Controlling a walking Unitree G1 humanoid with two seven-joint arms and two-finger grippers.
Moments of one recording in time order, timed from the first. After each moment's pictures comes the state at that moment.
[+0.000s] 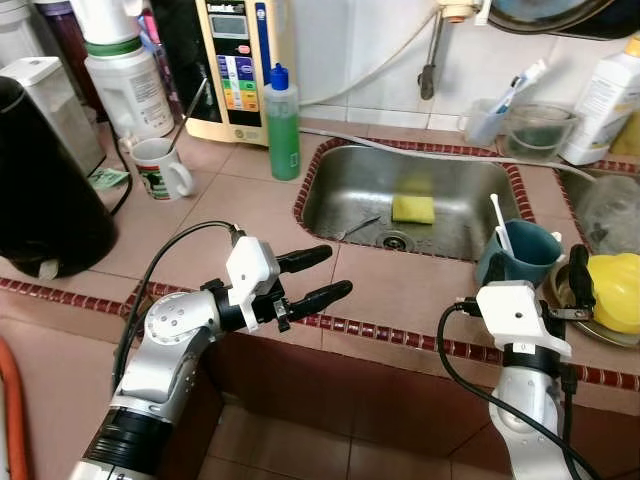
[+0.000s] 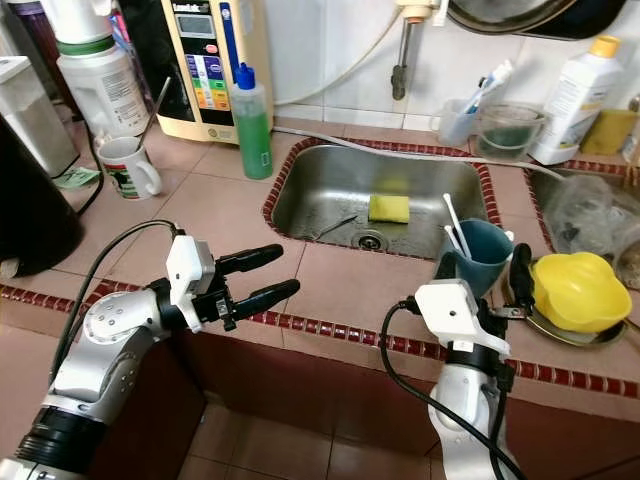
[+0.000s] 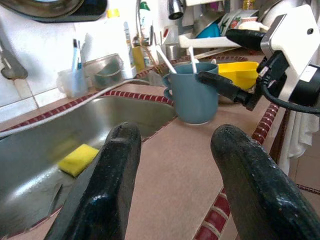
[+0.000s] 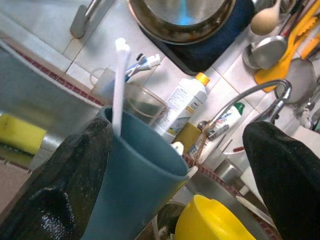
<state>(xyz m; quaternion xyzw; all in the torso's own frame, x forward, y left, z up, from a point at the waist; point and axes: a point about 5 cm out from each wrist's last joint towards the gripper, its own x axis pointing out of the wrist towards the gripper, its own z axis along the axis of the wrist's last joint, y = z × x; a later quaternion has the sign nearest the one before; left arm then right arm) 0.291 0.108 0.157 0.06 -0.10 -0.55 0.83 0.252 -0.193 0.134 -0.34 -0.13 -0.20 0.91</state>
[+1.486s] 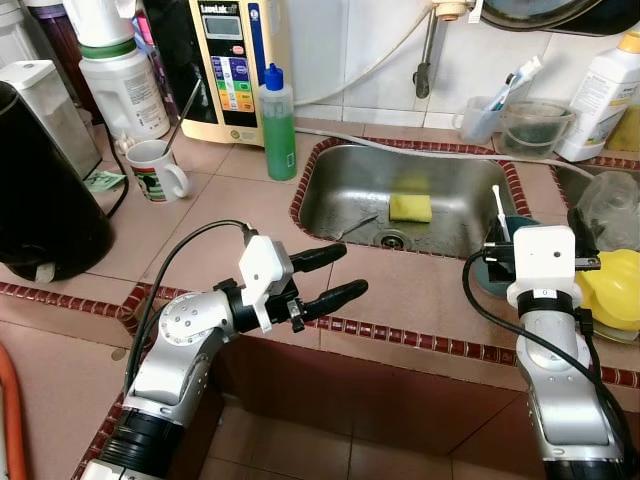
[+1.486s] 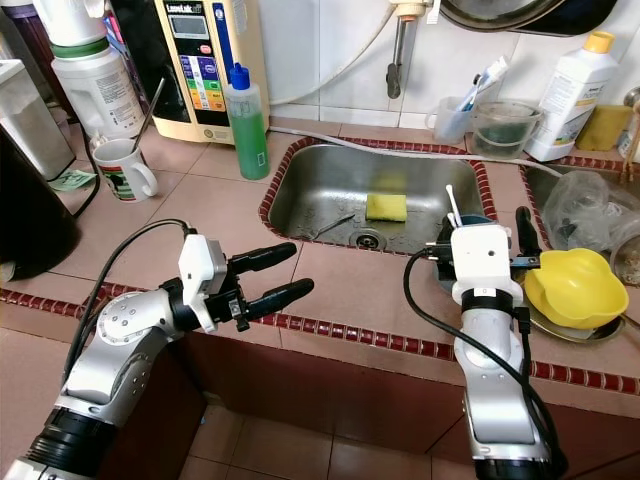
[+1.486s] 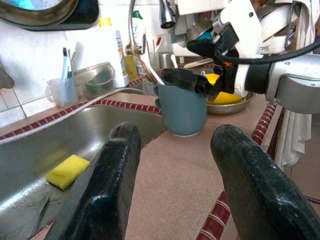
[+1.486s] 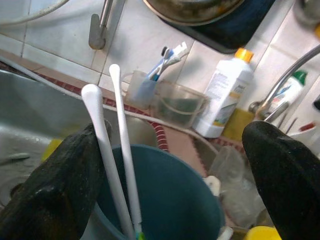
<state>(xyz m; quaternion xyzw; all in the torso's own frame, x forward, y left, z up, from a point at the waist) 0.288 0.094 0.161 0.04 -0.11 -0.55 0.82 0.295 -0.214 0.164 -0.20 -0.09 -0.13 0.97</state>
